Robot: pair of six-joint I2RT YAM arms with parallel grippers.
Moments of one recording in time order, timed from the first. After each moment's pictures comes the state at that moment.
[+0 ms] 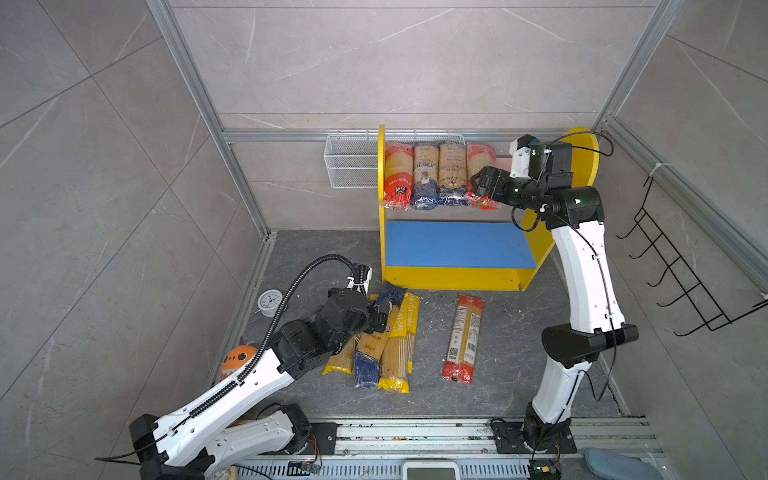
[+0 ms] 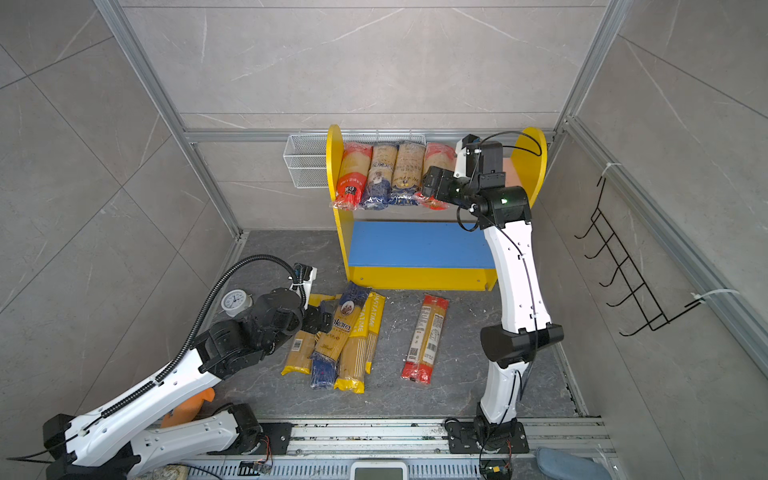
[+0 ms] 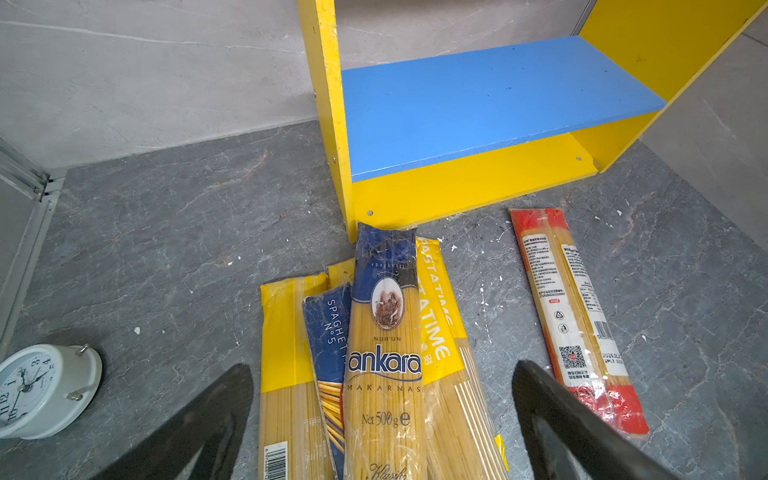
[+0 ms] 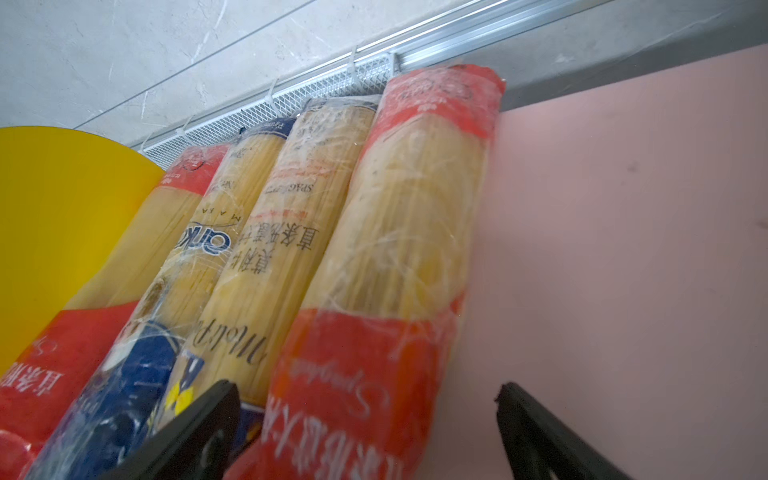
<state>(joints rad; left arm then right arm) -0.91 0.98 1.05 -0.65 -0.44 -0.31 0.21 1.86 2.50 -1.07 -0.07 0.34</state>
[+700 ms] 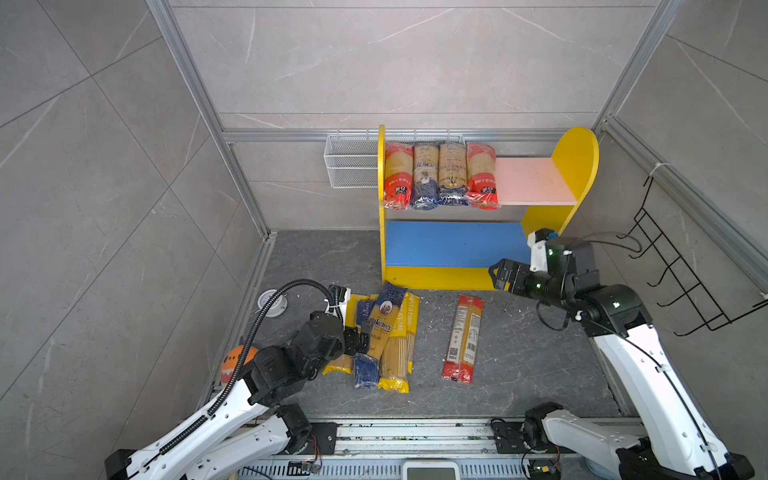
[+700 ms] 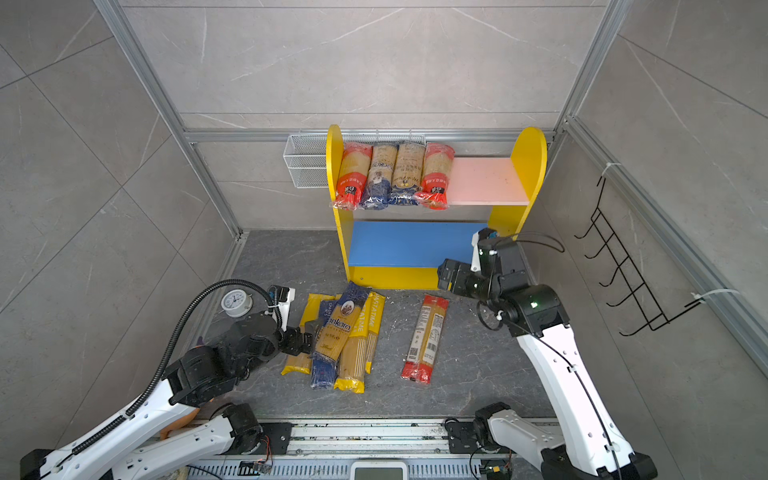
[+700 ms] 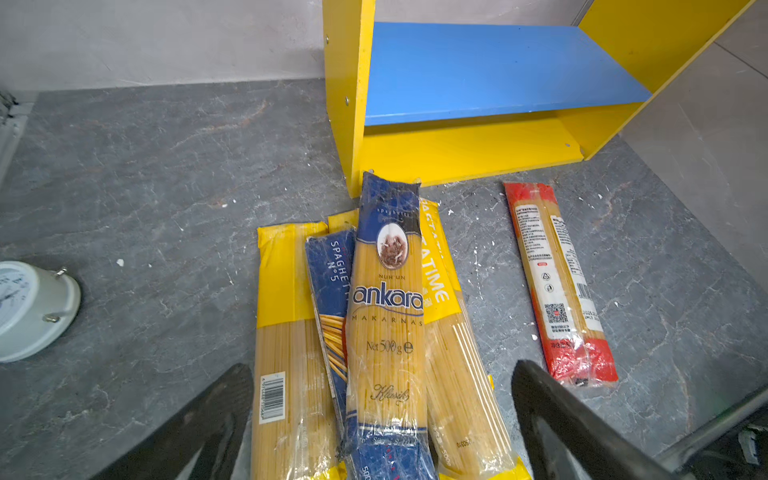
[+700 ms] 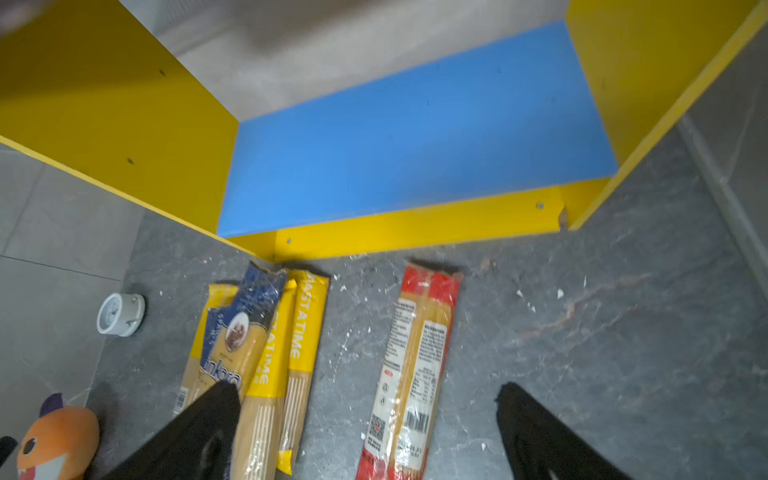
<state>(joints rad) -0.91 0.73 0.85 -0.72 -0.38 -0.45 0.31 1.05 1.35 -1.02 0.03 0.45</state>
